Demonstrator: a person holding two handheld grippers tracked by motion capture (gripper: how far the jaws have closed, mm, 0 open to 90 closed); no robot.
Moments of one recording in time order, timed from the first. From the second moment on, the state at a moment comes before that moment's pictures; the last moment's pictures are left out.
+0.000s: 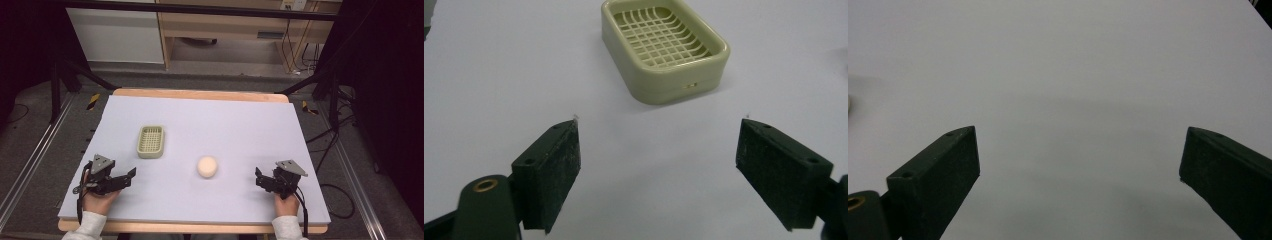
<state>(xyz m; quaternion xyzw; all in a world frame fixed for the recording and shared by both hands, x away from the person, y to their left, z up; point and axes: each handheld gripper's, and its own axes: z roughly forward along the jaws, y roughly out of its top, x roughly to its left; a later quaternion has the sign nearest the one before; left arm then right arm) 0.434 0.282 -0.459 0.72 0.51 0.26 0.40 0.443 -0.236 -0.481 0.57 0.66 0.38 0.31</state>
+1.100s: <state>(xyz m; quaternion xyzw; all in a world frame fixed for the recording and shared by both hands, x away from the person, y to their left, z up) 0.441 0.225 -0.424 0.73 0.46 0.27 0.43 0.442 -0.234 -0.480 0.56 0.67 0.37 0.32</state>
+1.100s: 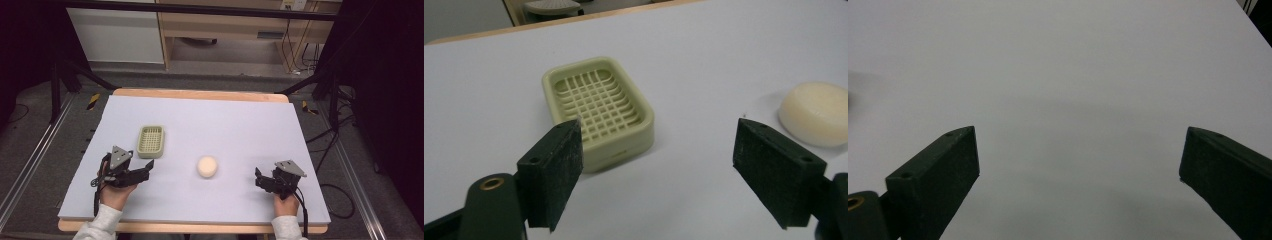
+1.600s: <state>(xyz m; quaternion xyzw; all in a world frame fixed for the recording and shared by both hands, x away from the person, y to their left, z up) 0.451 0.168 -0.413 0.72 0.46 0.28 0.44 0.441 -0.235 -0.480 0.56 0.67 0.38 0.31</state>
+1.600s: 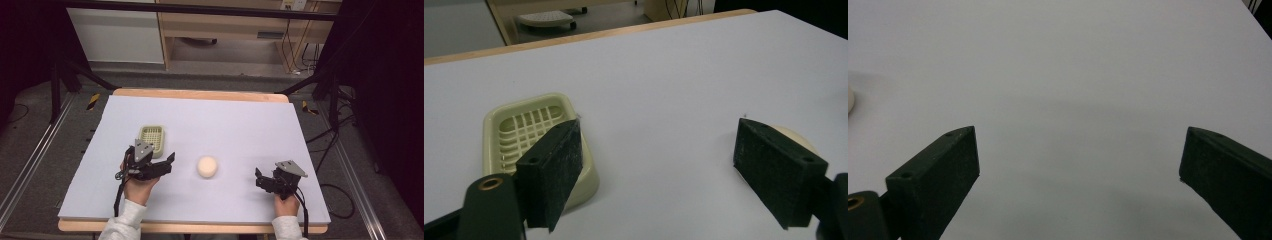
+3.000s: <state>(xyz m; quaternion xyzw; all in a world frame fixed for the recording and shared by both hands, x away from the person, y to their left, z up) 0.456 0.075 -0.443 0.77 0.41 0.25 0.42 0.445 -0.234 -0.485 0.56 0.67 0.38 0.31</state>
